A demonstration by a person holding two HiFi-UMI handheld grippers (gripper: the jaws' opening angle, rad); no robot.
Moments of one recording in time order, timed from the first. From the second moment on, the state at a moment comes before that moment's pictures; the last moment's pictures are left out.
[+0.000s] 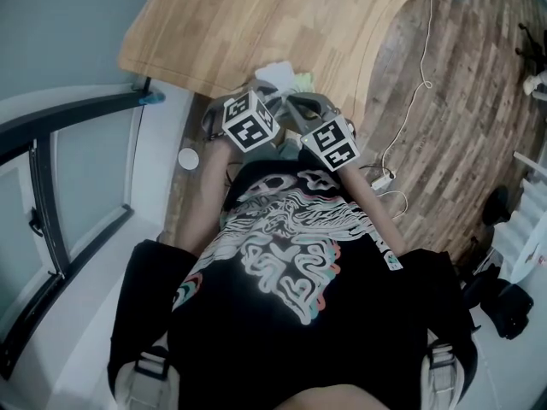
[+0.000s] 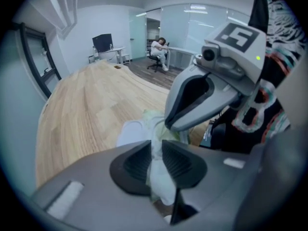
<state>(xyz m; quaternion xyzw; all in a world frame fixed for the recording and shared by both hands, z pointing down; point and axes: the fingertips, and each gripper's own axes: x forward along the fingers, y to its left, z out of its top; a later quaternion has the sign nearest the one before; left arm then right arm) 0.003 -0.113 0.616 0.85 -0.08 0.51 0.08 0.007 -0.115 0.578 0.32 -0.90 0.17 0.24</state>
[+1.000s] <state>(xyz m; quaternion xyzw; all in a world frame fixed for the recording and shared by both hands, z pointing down) -0.001 -0.122 0.611 0.86 -0.13 0.48 0.12 -0.008 -0.116 0.589 0.29 -0.89 0.15 0.32</state>
